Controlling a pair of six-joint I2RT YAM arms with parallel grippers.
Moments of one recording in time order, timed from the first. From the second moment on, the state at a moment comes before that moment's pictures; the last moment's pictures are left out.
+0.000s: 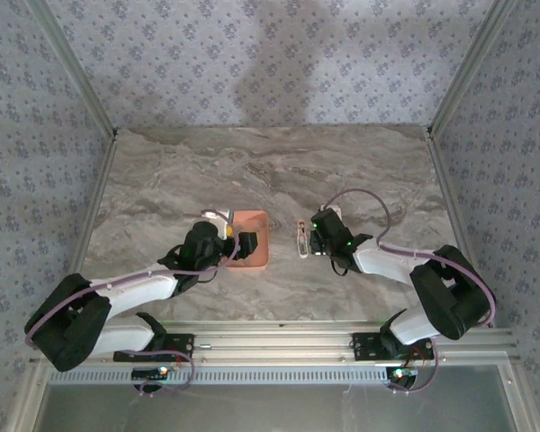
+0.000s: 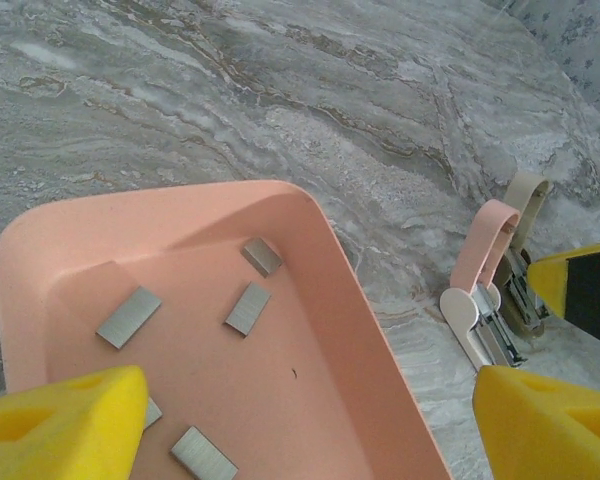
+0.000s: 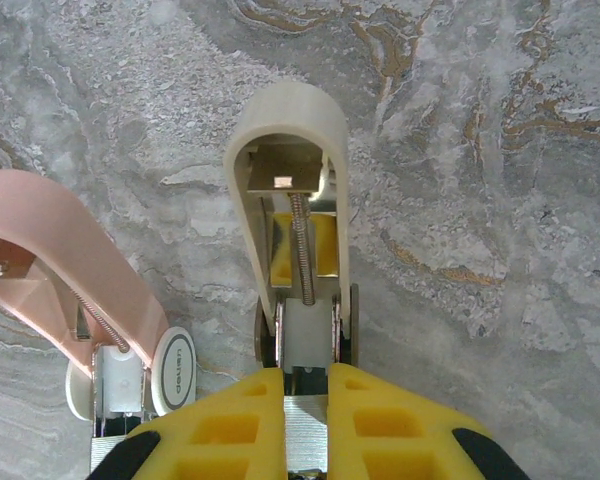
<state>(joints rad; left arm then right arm) -0.71 1.24 0.41 0.37 -0.03 -0.50 0.63 1.45 0.63 -0.08 0.26 0.51</state>
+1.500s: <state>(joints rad) -0.71 1.25 0.43 0.38 -0.03 -0.50 0.50 1.26 0.67 -0.28 0.03 0.56</state>
